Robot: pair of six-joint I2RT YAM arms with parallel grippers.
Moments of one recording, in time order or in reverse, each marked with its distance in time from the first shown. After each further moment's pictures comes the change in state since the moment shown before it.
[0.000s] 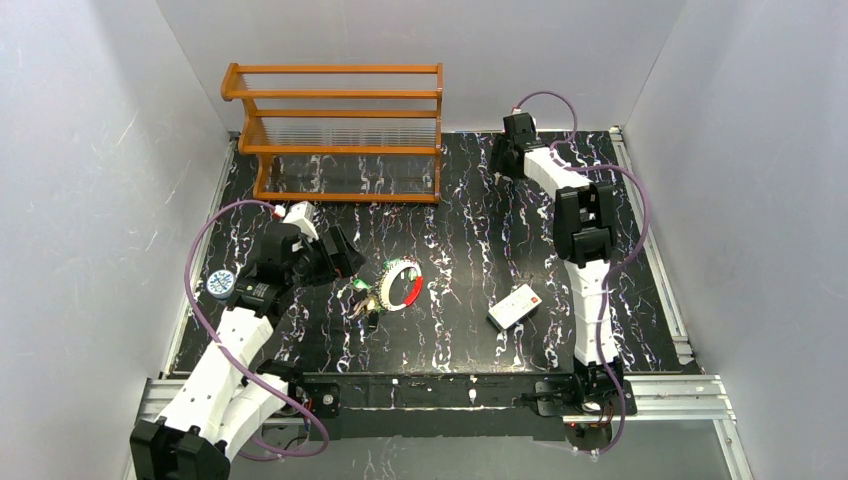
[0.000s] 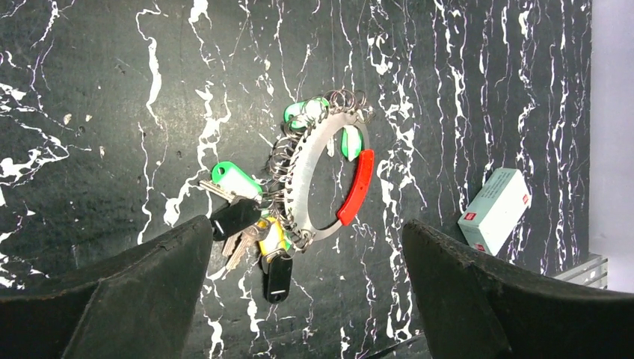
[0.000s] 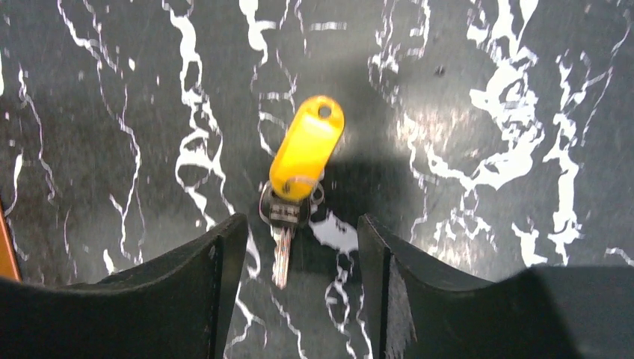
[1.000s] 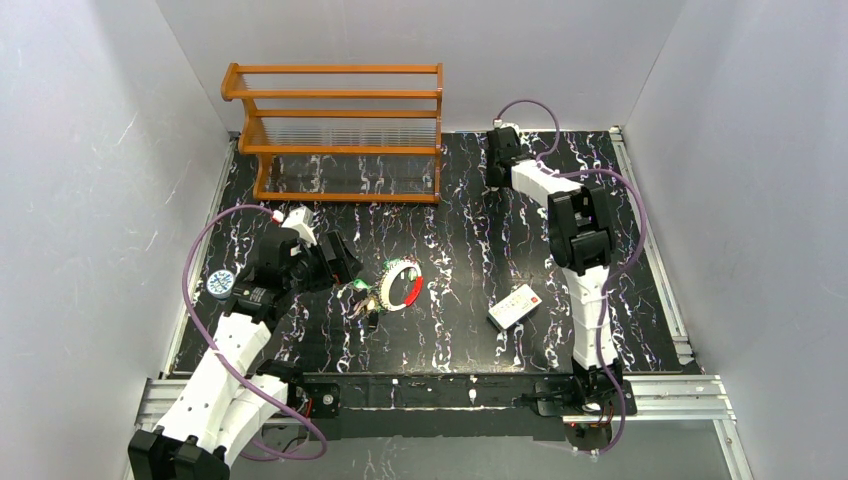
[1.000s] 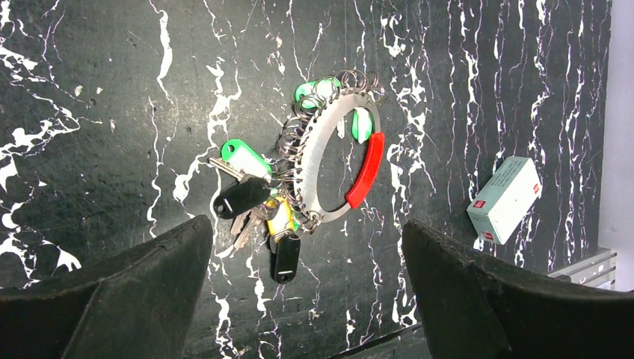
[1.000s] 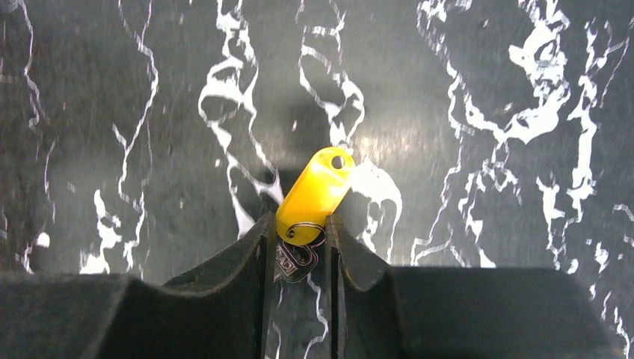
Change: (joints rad) left arm 0.000 -0.041 0.000 -0.082 -0.010 0.010; right arm 0.086 -0.056 -0.146 0.123 0.140 -0.112
